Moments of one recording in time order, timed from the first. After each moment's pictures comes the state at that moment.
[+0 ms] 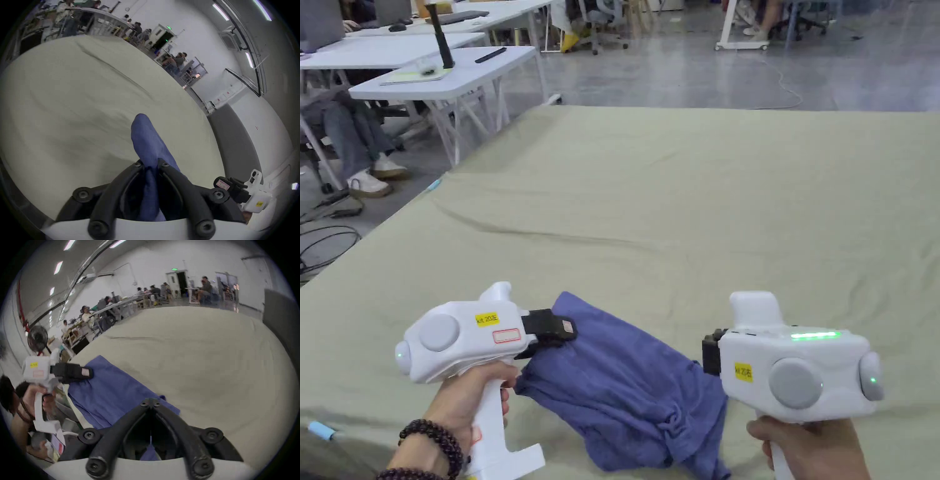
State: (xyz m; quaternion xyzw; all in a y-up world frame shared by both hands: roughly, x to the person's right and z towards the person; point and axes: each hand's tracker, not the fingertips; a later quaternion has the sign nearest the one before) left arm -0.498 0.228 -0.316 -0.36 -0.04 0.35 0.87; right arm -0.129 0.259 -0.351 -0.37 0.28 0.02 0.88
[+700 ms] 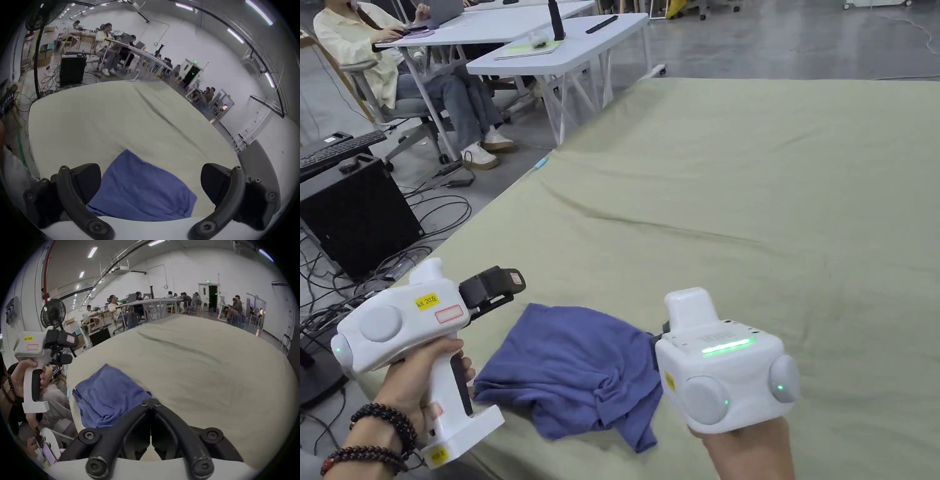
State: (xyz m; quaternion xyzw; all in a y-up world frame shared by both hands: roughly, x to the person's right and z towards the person) left arm -0.660 0.267 -0.271 -0.25 0.16 0.32 0.90; right arm -0.320 0.234 -0.376 -0.31 0.37 0.07 0.87
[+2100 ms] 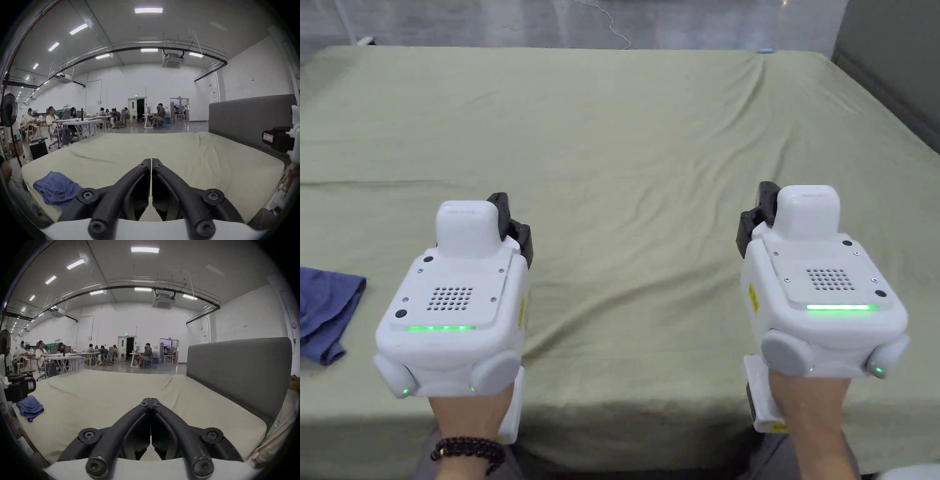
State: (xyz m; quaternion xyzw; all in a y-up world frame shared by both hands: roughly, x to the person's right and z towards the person) left arm -0.141 0.285 -0.216 -0.04 0.02 0.00 1.00; right arm 0.149 0.298 -0.231 -0.05 -0.02 0.03 1.00
